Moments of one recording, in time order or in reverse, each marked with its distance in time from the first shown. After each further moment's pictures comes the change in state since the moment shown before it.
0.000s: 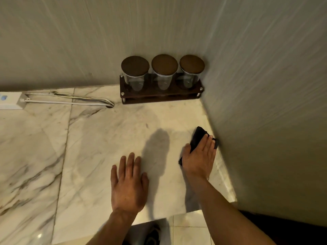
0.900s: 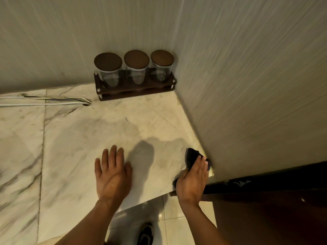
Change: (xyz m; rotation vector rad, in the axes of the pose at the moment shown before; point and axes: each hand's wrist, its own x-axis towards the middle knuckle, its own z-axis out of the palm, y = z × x) left_hand 0.000 -0.006 0.006 -0.071 0.051 0.060; right_hand -0.105 0.068 -0.024 0.110 0.082 0.125
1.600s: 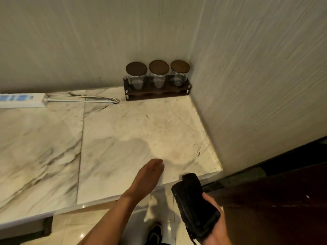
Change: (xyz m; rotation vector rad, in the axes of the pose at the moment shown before) left_hand -0.055 0.038 -0.053 -0.788 -0.460 -0.048; right_hand -0.095 0.019 -0.109 1.666 -0.858 1.092
